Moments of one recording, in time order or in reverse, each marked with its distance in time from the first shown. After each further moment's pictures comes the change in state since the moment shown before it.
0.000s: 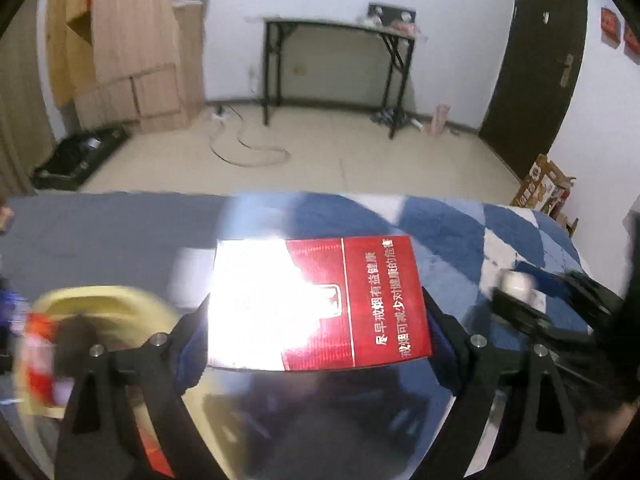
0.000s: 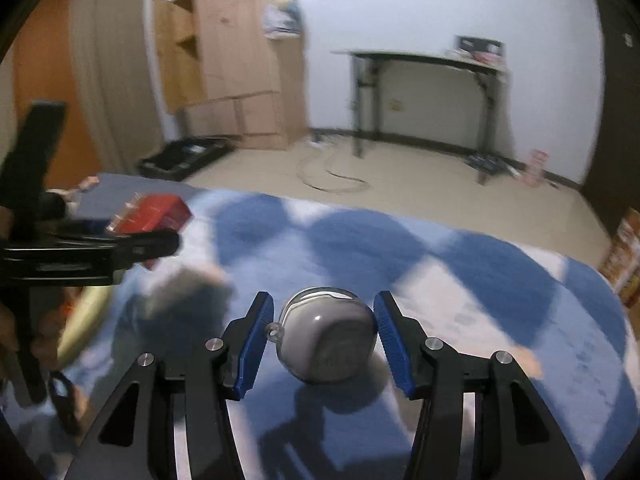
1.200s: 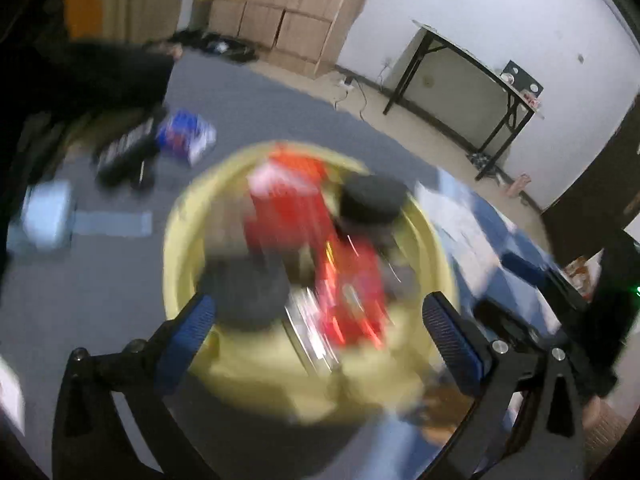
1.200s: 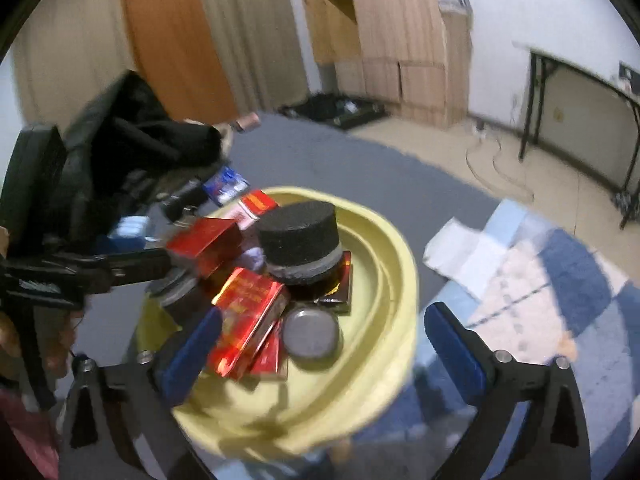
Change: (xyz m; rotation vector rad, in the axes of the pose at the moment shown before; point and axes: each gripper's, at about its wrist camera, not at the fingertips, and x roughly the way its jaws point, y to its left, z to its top) left arm -0.128 0.161 -0.146 -0.502 0.090 0.112; right arm 0.038 0.220 0.024 -0.254 0.113 0.380
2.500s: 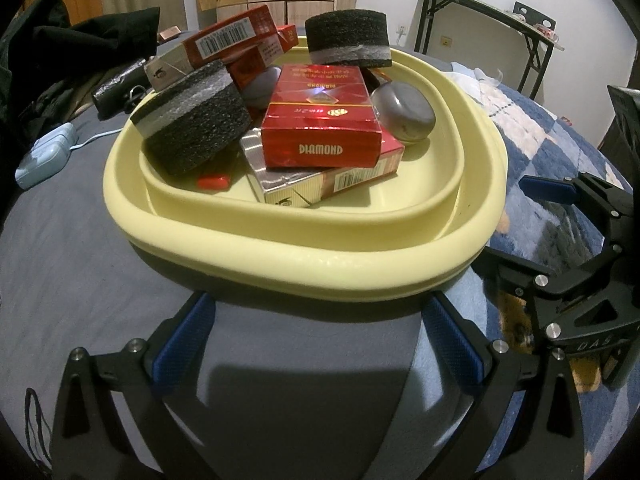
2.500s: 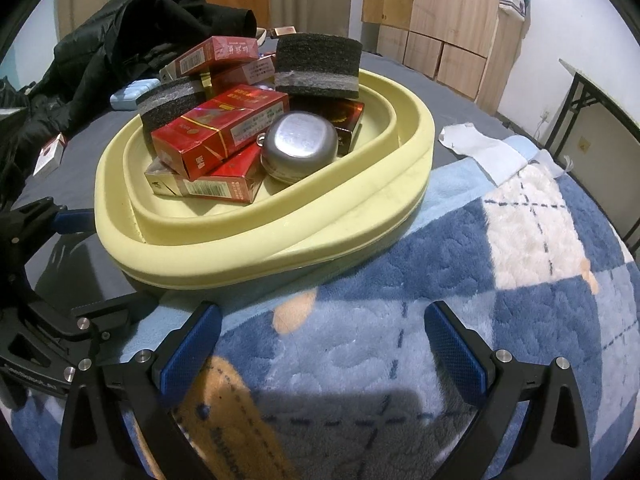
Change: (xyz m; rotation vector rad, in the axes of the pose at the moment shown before) left arm 0.084 -0.035 -0.103 0.156 -0.027 0.241; right arm 0.057 -0.004 -0.089 -0.198 0.191 -0.040
